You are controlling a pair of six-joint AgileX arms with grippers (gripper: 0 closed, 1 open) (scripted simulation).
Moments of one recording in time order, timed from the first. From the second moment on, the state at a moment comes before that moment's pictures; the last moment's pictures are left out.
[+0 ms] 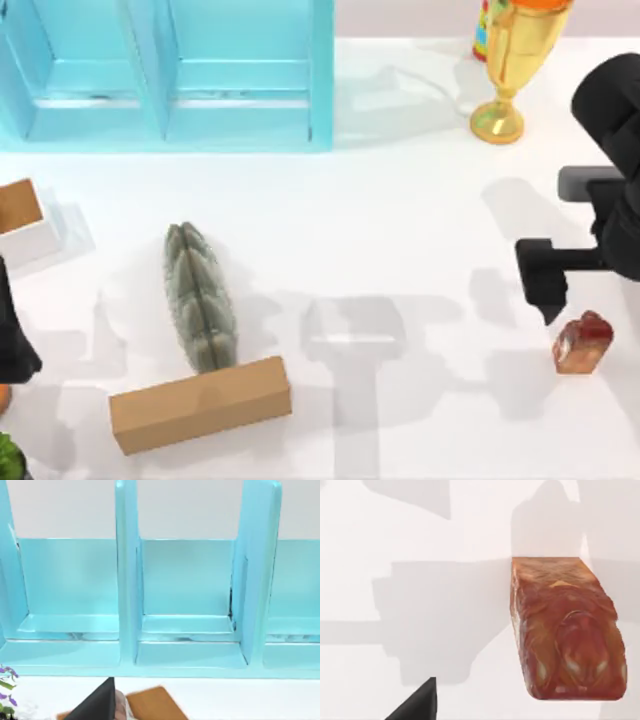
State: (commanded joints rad) left arm 0.00 0.00 0.00 0.00 0.00 0.00; right arm 0.33 1.70 1.19 -1.07 0.00 0.34
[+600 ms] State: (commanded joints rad) left arm 0.00 0.00 0.00 0.00 0.00 0.00; right arm 0.26 1.74 1.28 -1.15 0.00 0.27
